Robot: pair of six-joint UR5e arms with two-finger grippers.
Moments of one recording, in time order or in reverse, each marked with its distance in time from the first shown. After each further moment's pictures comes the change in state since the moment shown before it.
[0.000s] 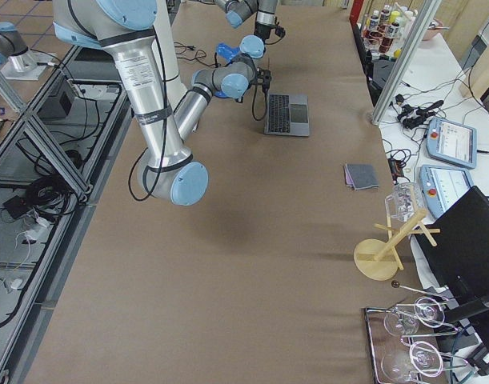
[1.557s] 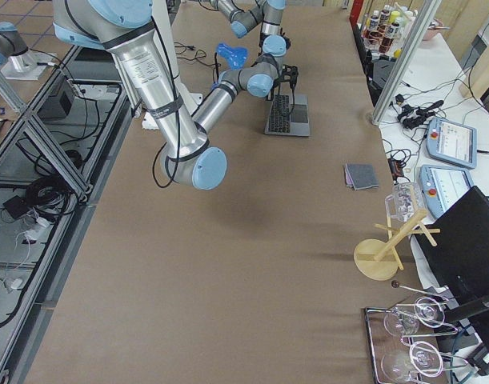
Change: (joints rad) left arm 0.015 -0.187 0.236 -0.070 0.062 0.002; right arm 0.110 0.199 -0.310 0.167 -0.105 0.010
